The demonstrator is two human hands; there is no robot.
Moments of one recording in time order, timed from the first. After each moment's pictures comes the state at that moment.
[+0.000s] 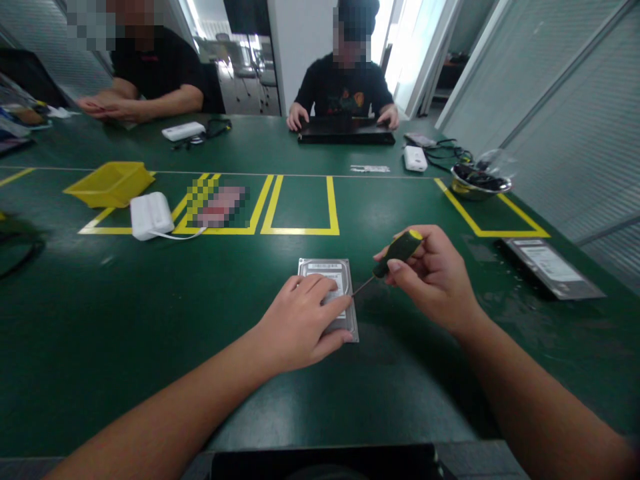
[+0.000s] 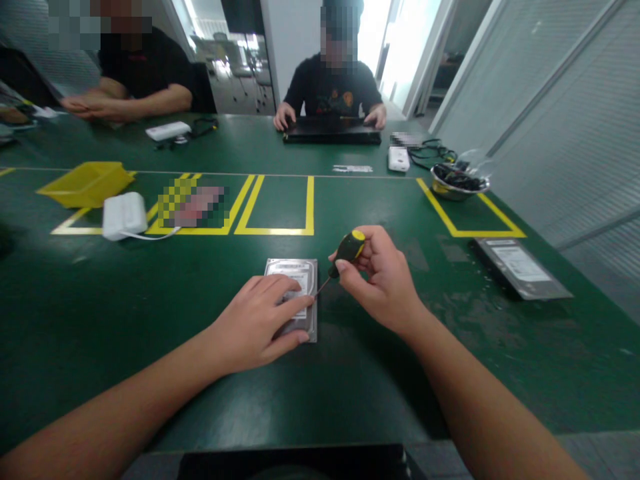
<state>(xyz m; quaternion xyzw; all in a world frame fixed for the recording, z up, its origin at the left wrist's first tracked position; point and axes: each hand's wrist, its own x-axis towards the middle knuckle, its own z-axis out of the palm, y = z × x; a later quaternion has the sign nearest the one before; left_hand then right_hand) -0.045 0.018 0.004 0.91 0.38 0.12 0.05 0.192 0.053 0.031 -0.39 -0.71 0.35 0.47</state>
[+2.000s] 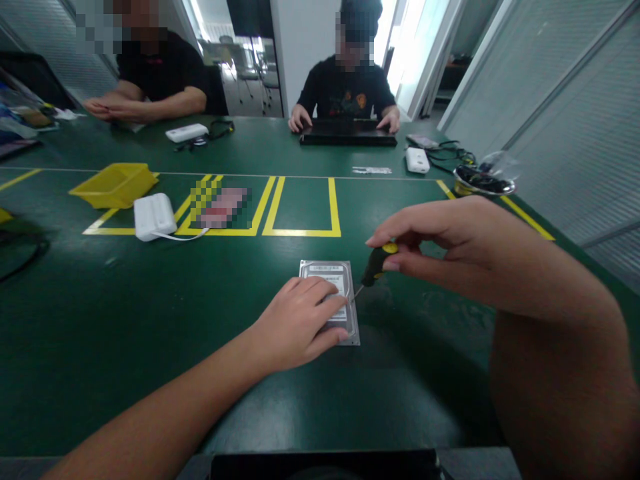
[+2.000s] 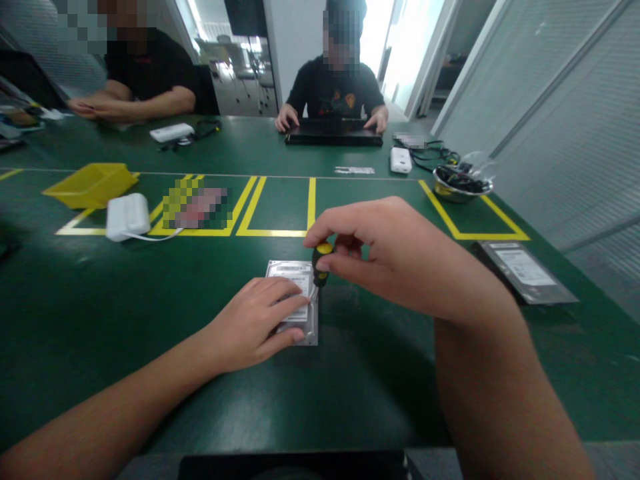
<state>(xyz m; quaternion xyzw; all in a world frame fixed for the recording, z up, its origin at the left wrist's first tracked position) -0.052 0.024 0.007 0.92 0.36 0.13 0.09 0.189 0.069 0.133 -0.32 -0.92 0.10 0.21</state>
